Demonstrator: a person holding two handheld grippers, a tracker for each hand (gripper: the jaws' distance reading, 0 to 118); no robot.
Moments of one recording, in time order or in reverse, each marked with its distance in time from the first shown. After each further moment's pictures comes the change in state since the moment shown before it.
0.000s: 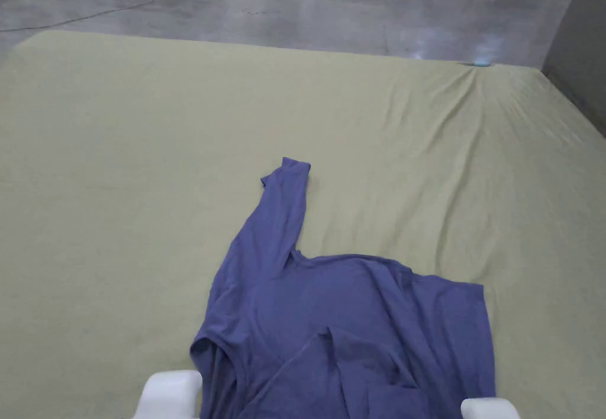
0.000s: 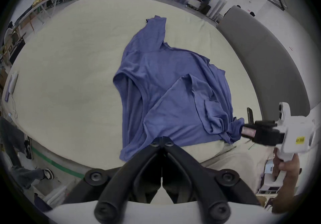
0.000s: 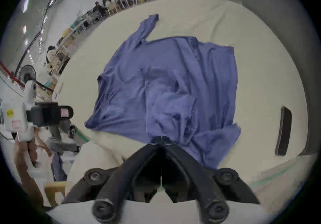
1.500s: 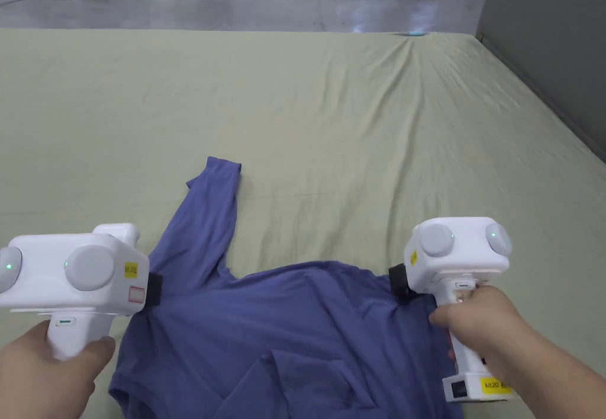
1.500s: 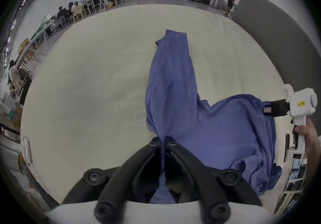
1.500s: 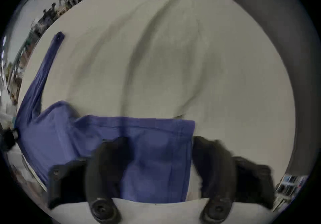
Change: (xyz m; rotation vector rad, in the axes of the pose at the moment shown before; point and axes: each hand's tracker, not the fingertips) left arm -0.015 0.219 -0.110 0.020 0.241 -0.171; right arm 0.143 0.240 -0.134 -0.053 -0.391 -0.125
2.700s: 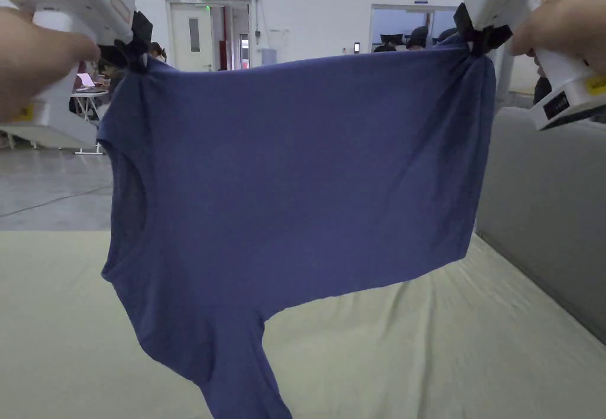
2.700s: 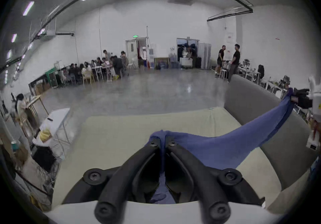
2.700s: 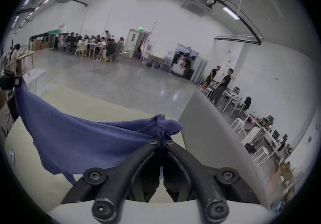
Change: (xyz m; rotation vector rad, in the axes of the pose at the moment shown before) left arm -0.033 0.424 0.365 0.654 0.020 -0.088; right arm 0.034 0.310 0.521 0.801 -0.217 0.101
